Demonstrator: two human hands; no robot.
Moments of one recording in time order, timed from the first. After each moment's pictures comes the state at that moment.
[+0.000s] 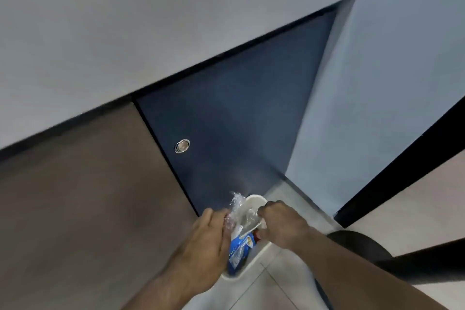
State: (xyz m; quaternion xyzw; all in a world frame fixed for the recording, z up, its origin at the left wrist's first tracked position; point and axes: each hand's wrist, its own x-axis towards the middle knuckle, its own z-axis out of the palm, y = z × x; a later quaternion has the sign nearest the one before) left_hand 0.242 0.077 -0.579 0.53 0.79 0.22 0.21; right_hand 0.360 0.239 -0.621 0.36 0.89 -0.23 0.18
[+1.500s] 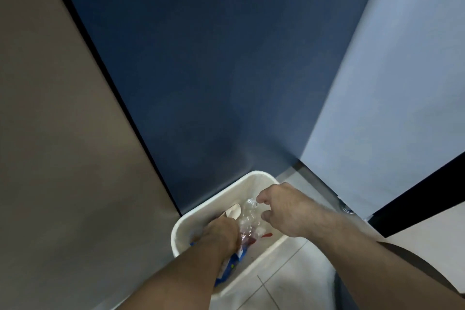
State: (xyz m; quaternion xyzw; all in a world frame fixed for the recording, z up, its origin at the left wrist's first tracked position) left_hand 0.237 0.191 -0.904 0.36 0.85 0.00 0.39; right_hand 0.346 0.290 -0.797 0.35 0.88 -0.26 0.17
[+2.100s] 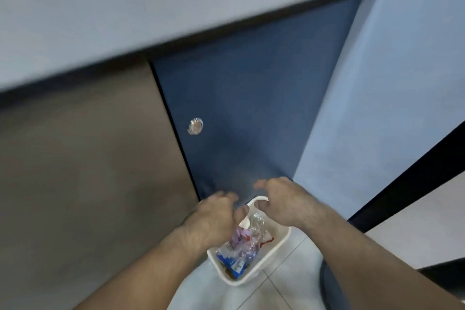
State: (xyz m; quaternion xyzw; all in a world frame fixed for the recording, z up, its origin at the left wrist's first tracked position) left_hand 0.214 0.126 -0.617 0.49 0.83 0.07 0.24; right_hand 0.338 0.248 -0.591 0.35 0.90 -0.23 0.12
